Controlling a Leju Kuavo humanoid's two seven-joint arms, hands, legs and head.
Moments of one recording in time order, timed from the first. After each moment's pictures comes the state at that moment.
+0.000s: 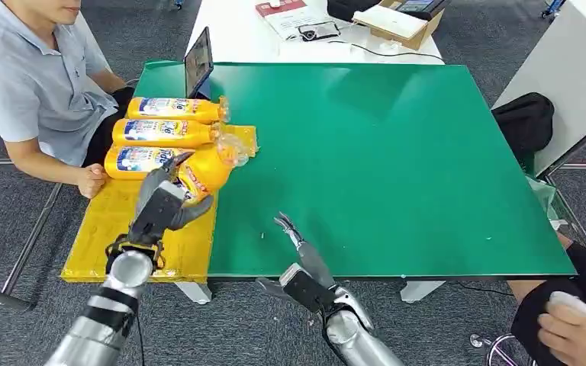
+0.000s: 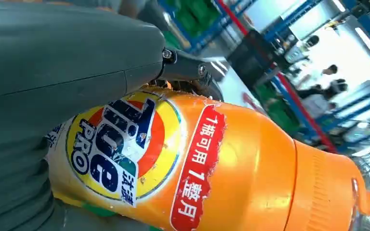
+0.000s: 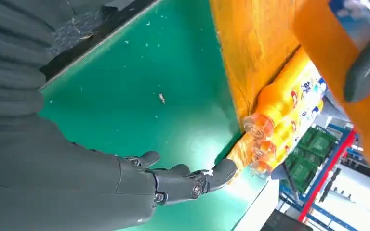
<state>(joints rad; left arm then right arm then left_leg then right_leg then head) -0.42 -0.03 -0.25 -1.14 -0.57 0.28 -0.34 -0.23 0.16 0.34 -0.93 0.33 -0.18 -0.66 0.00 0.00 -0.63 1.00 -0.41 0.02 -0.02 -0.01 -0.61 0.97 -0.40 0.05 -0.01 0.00</state>
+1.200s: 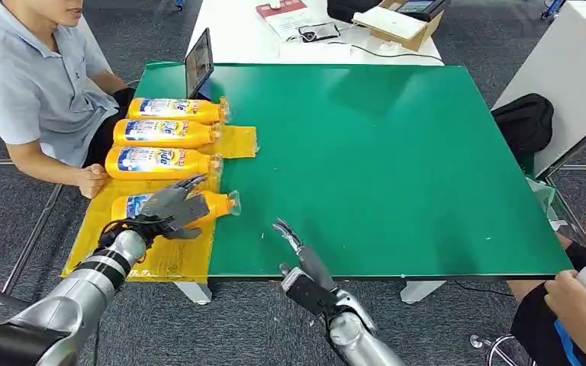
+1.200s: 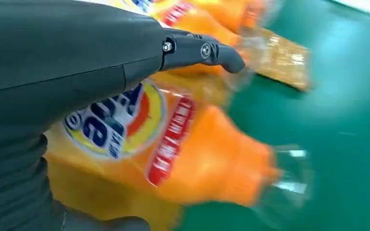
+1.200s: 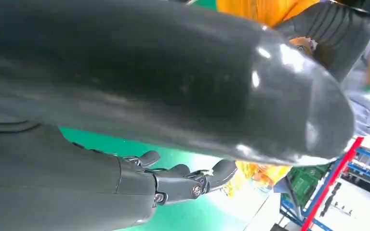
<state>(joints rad) -0.72 0.02 -0.28 -0.46 -0.75 -0.04 -0.48 -0.24 0.16 0.33 -0.90 0.33 -0.13 -0.69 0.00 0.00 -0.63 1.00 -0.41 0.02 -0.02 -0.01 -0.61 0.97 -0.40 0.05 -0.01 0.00</state>
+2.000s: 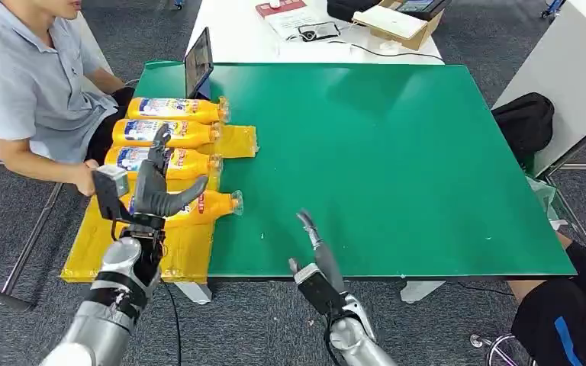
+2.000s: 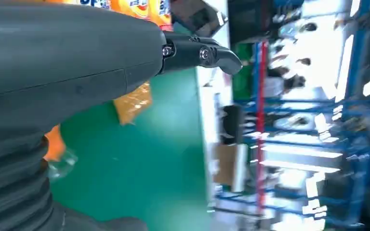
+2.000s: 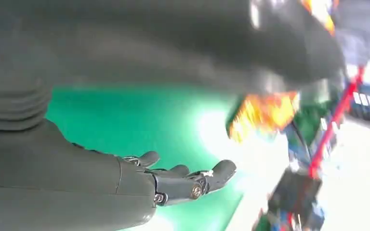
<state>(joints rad) -0.42 -0.13 -0.10 -1.08 0.05 -0.01 -0.53 -0.16 0.16 0.33 -1.01 0.21 -0.39 -0.70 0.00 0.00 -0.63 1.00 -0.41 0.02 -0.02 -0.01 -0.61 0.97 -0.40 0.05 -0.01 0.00</state>
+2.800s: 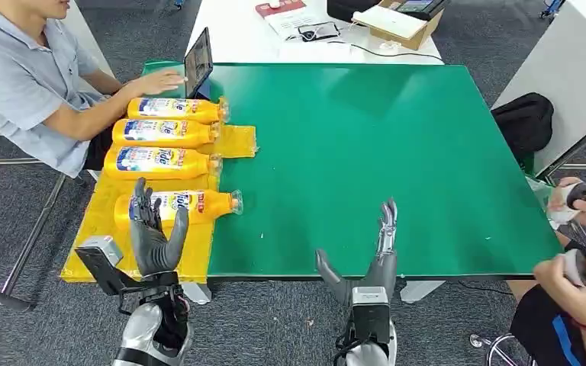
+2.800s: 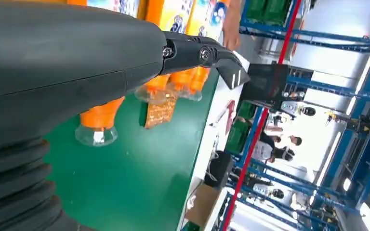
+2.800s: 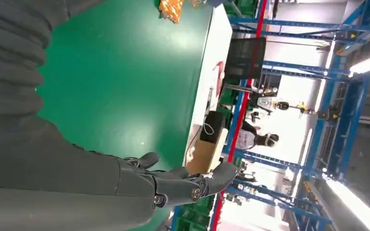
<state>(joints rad) -0.08 -0.27 -0.19 -1.41 0.09 0.33 -0.56 0.06 0.17 0.28 -1.50 0.16 -0.68 -0.70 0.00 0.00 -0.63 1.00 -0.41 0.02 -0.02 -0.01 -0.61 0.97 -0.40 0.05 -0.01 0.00</state>
